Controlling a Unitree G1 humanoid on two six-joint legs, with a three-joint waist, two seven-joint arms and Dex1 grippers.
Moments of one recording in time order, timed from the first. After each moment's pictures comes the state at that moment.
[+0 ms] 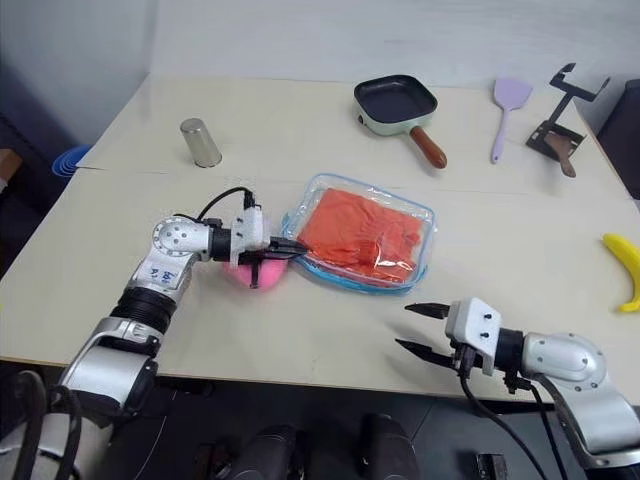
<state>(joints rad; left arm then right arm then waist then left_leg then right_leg) -0.85 0.42 -0.13 0.65 -0.15 -0.17 -1.16 0.12 -0.82 -0.10 -0.39 0.41 0.11 1.01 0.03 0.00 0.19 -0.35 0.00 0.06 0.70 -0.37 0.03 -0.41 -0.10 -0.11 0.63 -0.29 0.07</state>
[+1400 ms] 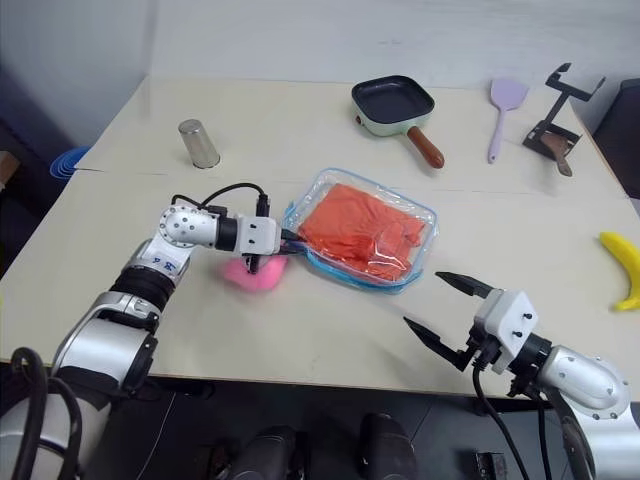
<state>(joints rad) -1.01 0.46 -0.26 0.96 0.15 -0.66 -1.04 0.22 -0.66 -0.28 -0.47 0.42 0.06 0.84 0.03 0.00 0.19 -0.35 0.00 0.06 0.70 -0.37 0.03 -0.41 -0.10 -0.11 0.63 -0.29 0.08</state>
